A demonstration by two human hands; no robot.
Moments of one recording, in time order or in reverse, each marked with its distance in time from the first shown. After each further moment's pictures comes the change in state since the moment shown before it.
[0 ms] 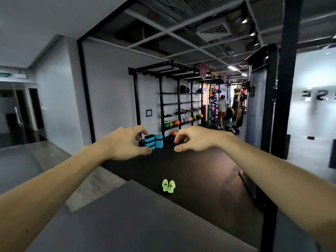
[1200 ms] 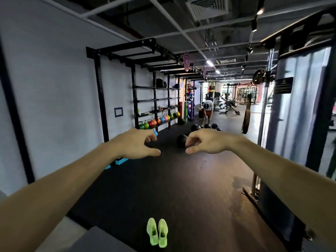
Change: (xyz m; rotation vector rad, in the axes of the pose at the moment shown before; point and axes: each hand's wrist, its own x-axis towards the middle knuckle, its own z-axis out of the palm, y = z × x) left_hand 0.824 -0.419 0.232 -0.072 -0.132 0.232; right_hand 0.753 0.438 0.044 -0.015 0.006 0.273
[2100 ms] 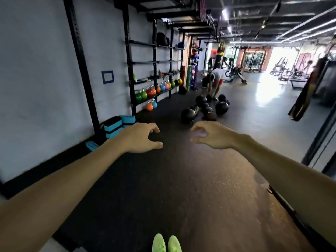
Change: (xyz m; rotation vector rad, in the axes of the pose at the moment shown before) left_hand 0.551 -0.411 0.161 -0.056 -0.121 -0.055; right_hand 0.638 0.252 0.106 0.046 0.041 0.122
